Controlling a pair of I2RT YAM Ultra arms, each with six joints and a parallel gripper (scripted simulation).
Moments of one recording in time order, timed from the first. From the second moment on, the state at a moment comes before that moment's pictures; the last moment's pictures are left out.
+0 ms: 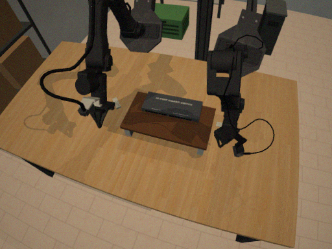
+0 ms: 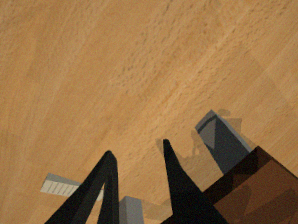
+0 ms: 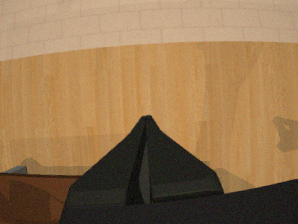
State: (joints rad) left arm 0.30 1.74 0.52 0.72 0.22 -0.97; right arm 0.00 1.09 1.04 -0.04 0.01 0.00
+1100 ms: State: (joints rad) left arm 0.18 1.44 0.74 0.44 0.13 -0.57; right arm 0.03 1.46 1.03 -0.30 0.03 0.00
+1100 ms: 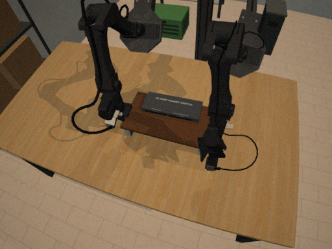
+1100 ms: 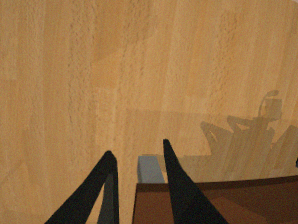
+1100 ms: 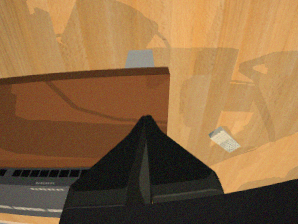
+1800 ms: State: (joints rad) left arm 0.01 1.06 1.02 0.02 0.01 0.00; right arm 0.03 1.50 1.04 -0.26 0.03 -0.01
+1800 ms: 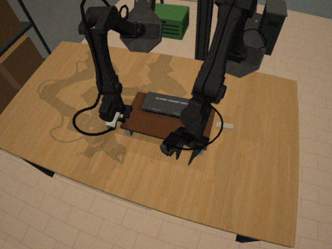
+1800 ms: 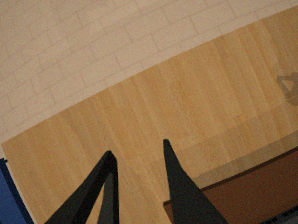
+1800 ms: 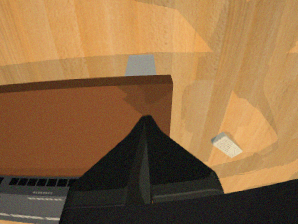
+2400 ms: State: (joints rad) left arm 0.00 1.04 1.05 -0.01 -0.01 0.00; right arm 0.03 1.54 1.05 -0.22 0.03 -0.01
